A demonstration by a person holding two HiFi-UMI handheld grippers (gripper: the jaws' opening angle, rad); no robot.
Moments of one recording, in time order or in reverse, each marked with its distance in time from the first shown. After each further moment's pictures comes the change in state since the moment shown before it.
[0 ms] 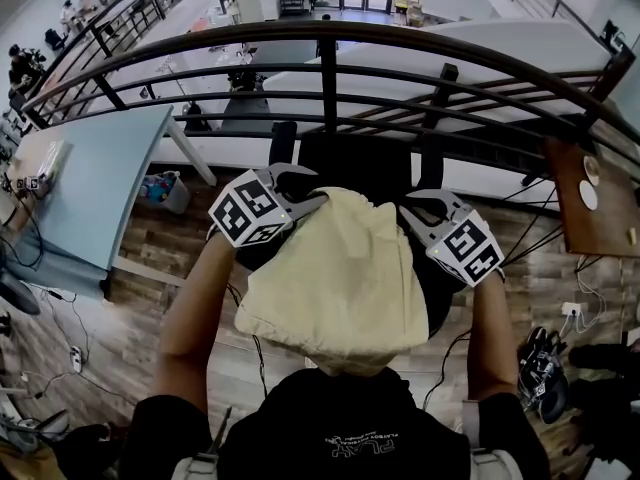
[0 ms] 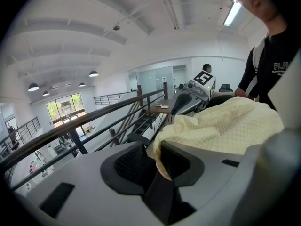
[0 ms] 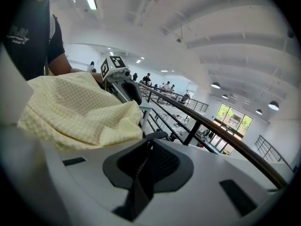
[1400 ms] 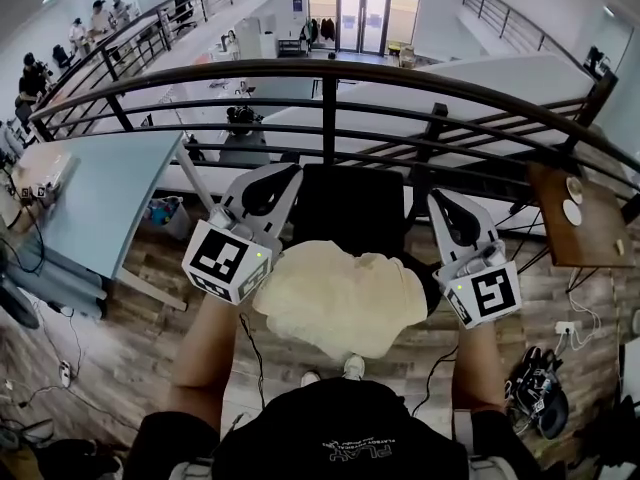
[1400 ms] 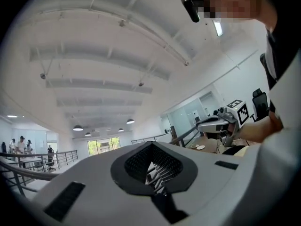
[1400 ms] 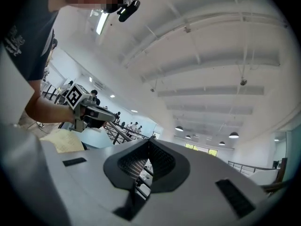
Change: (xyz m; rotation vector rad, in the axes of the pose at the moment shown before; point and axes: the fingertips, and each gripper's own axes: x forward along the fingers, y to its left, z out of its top) left arm -0.173 -0.038 0.131 0.053 -0.560 0.508; right arm -0.147 0.017 0.150 -0.023 -0.538 -0.458
